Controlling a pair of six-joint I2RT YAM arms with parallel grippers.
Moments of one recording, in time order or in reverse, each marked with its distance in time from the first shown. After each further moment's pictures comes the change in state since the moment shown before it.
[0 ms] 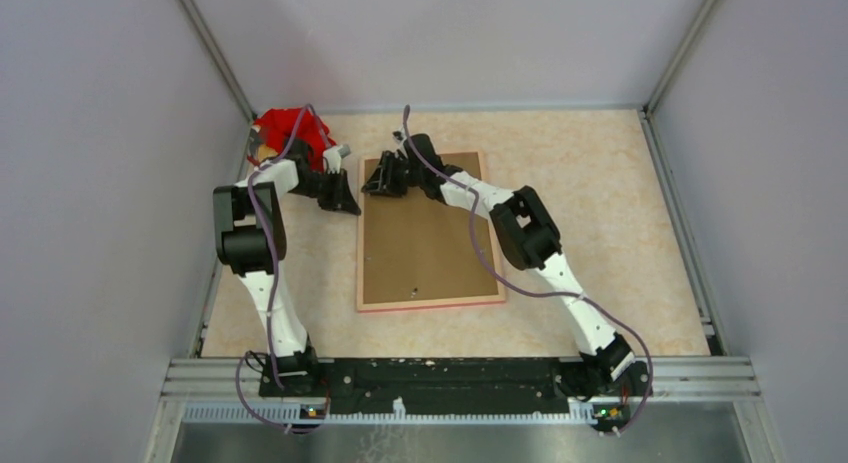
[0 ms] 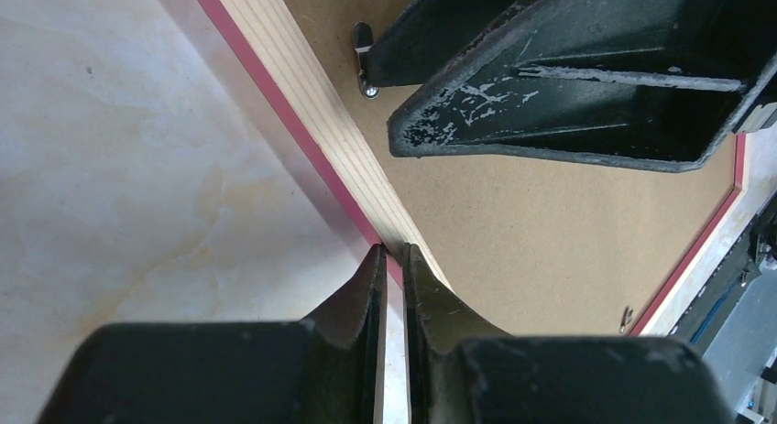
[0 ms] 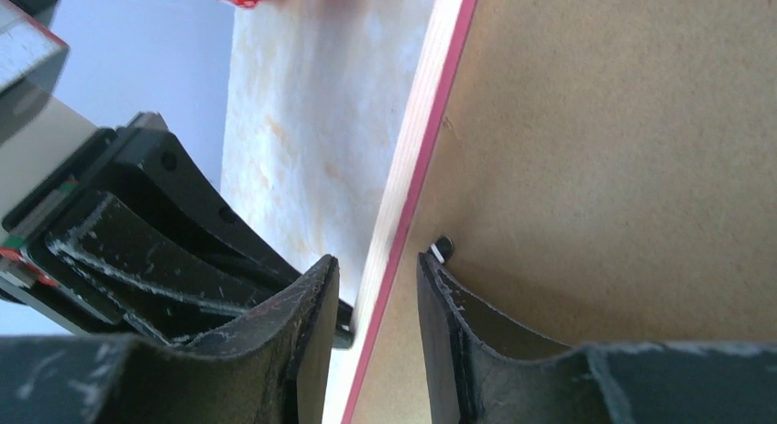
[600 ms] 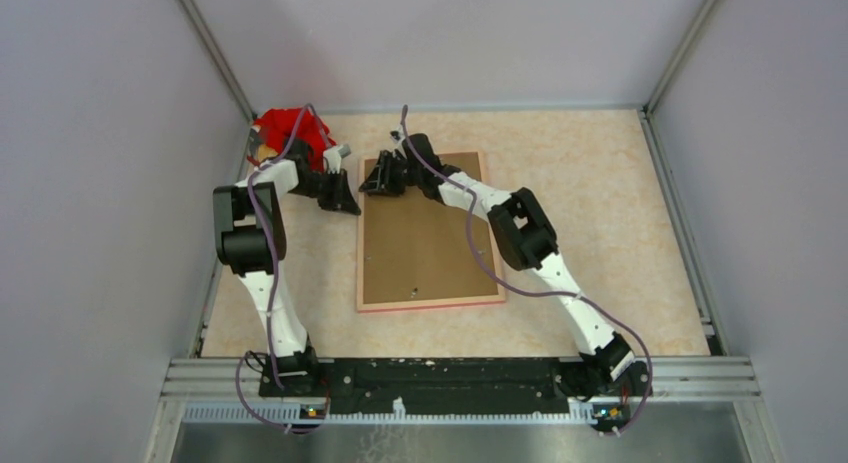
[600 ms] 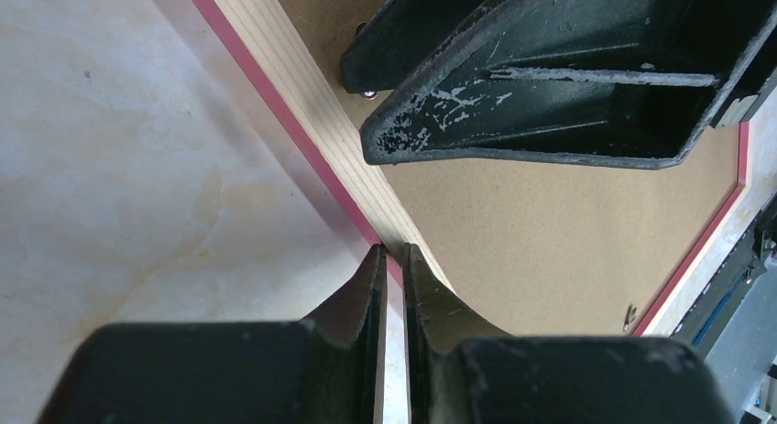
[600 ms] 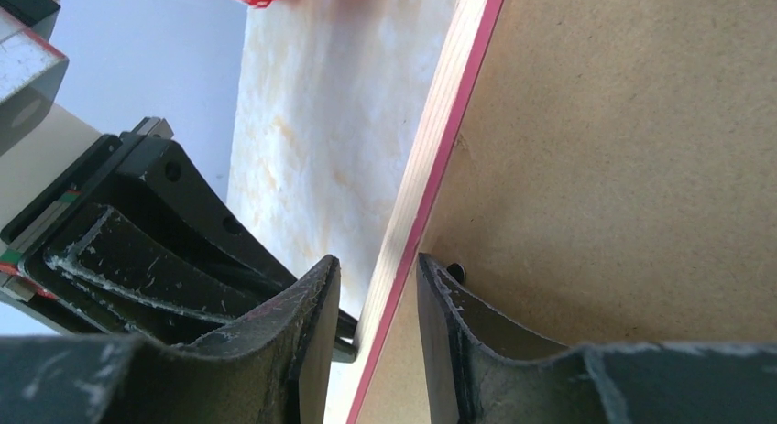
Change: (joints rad) left arm 0.000 0.000 -0.001 0.000 0.003 0.013; right arm 0.001 0.046 0.066 0.006 -0.022 0.006
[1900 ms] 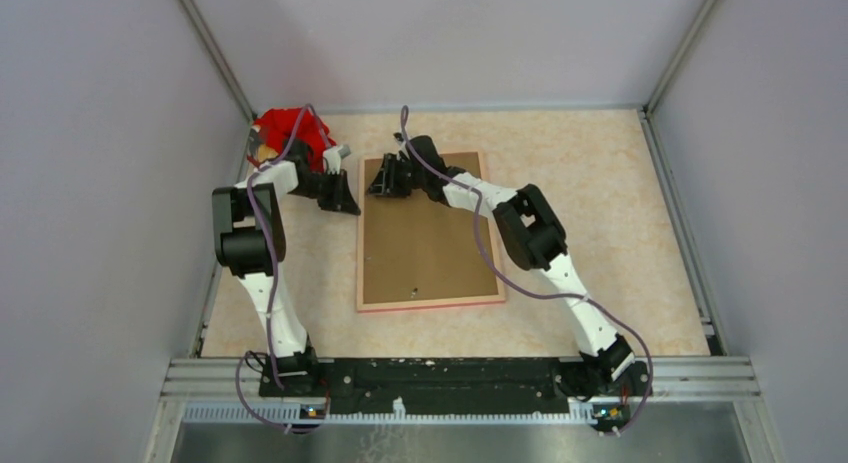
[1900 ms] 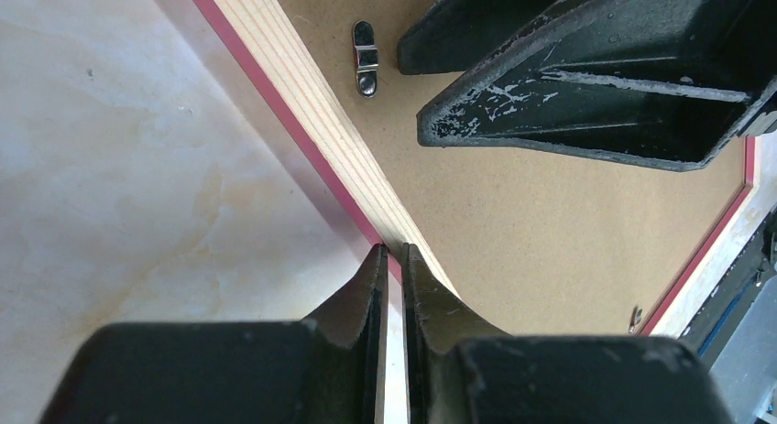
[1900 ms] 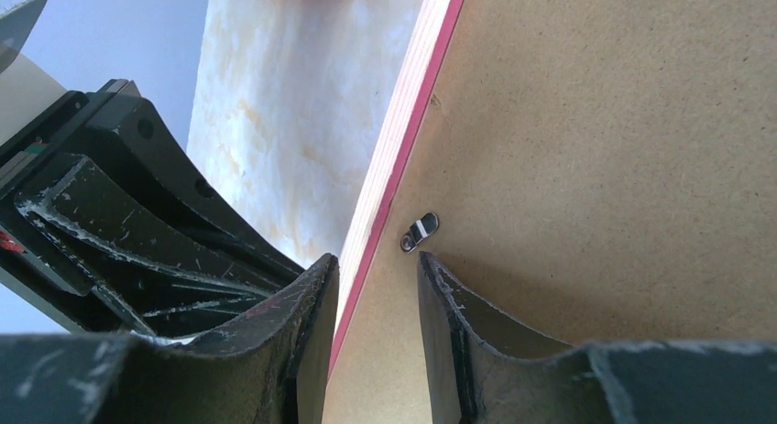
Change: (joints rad) left arm 0.000 -0.017 -0.021 0.021 -0.004 0.003; right arm -0.002 -0.111 -0.163 0.014 0.067 -0.113
